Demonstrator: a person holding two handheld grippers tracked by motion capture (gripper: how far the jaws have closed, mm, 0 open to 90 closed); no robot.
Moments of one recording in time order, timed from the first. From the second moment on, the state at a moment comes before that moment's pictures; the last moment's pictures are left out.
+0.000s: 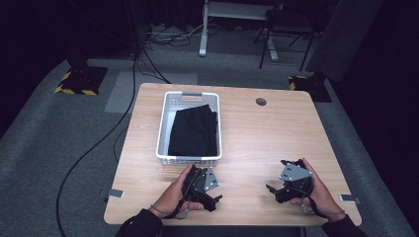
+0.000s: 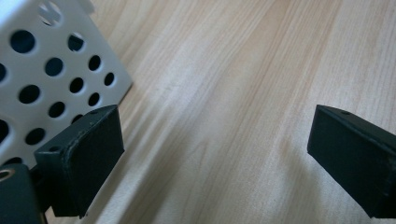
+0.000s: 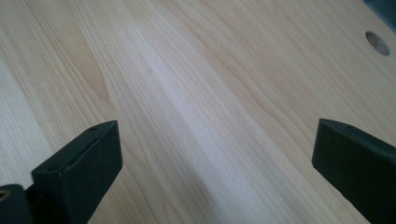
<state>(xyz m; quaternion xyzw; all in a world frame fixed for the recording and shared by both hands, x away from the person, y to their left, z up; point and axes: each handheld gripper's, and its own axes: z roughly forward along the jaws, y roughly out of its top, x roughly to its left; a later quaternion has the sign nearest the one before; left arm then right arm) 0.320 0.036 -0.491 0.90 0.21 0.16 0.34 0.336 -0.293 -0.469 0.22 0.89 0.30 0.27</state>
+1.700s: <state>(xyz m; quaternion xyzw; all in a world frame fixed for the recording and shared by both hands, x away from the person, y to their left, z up) 0.329 0.051 -0.506 0.90 0.25 0.10 0.35 0.321 -0.420 -0.506 0.39 0.84 0.35 0.16</state>
